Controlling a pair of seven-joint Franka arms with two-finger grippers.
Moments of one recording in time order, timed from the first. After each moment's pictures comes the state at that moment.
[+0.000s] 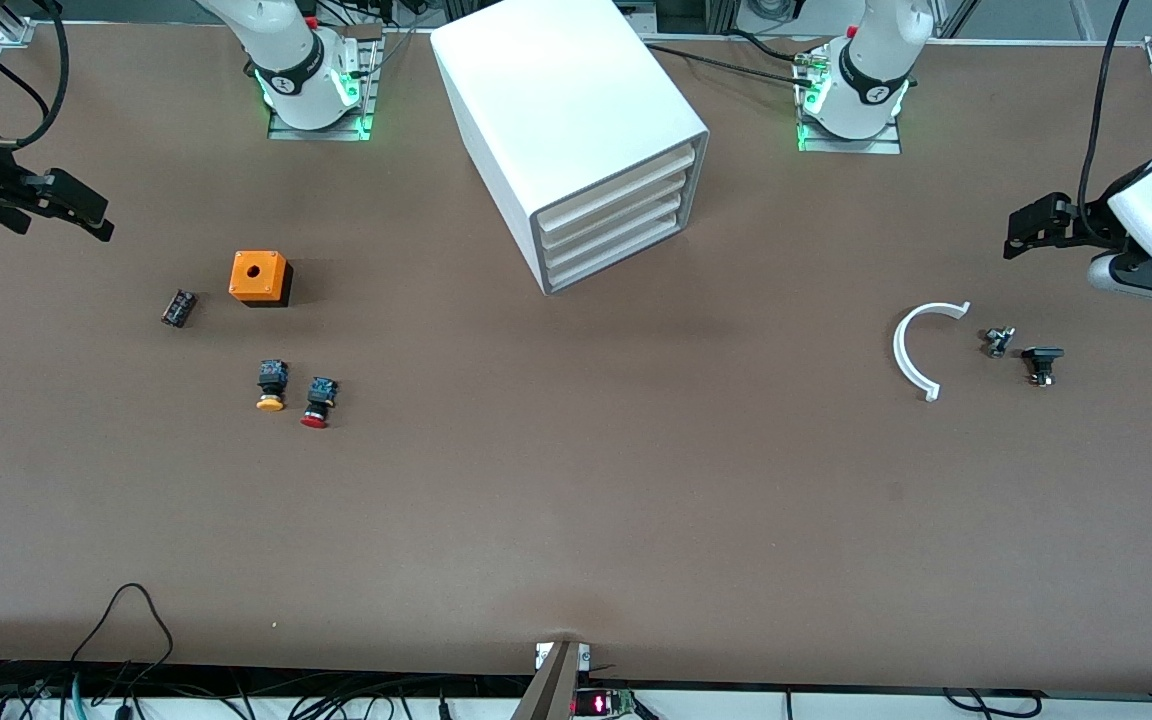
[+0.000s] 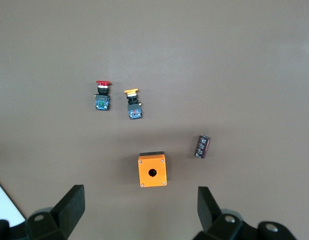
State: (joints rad) left arm -0.04 0.07 0.03 -1.54 -0.01 1.49 0.19; right arm 0.11 -0.13 -0.14 -1.82 -0.04 1.71 0.06
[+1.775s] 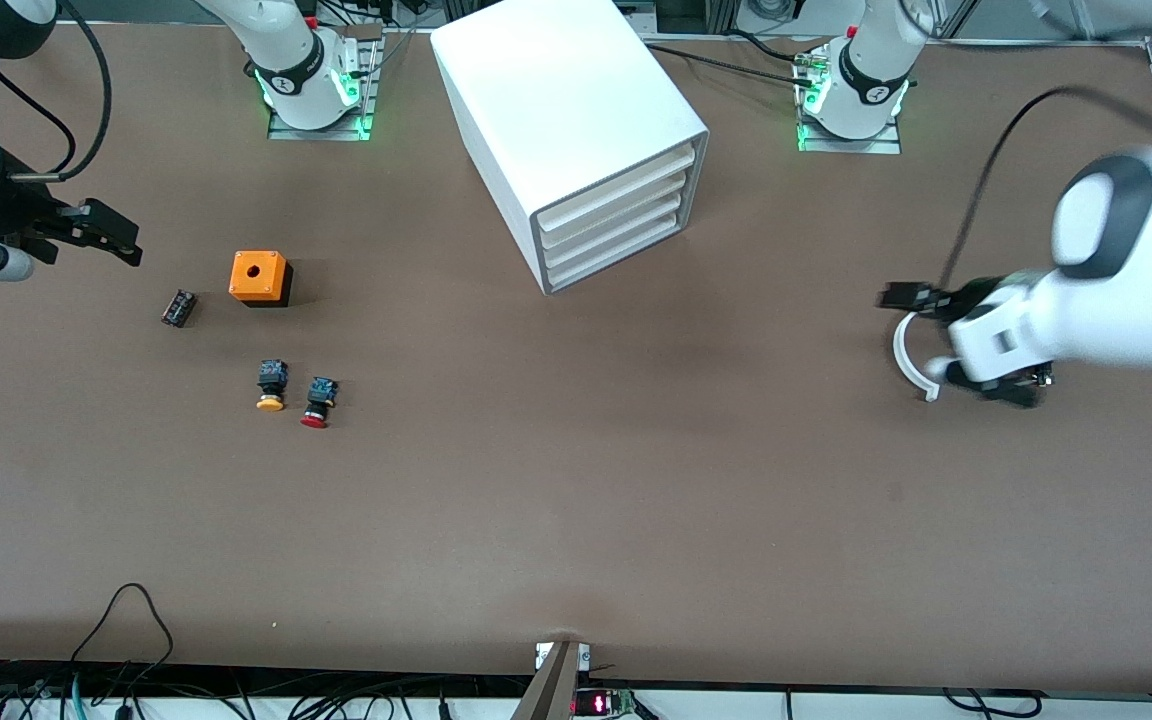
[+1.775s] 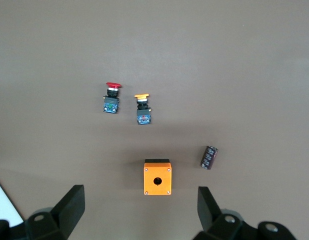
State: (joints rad) left arm -0.06 0.39 -0.01 -1.59 -0.31 1.51 0.25; right arm 0.15 -0.03 -0.12 -1.75 -0.04 1.72 0.02
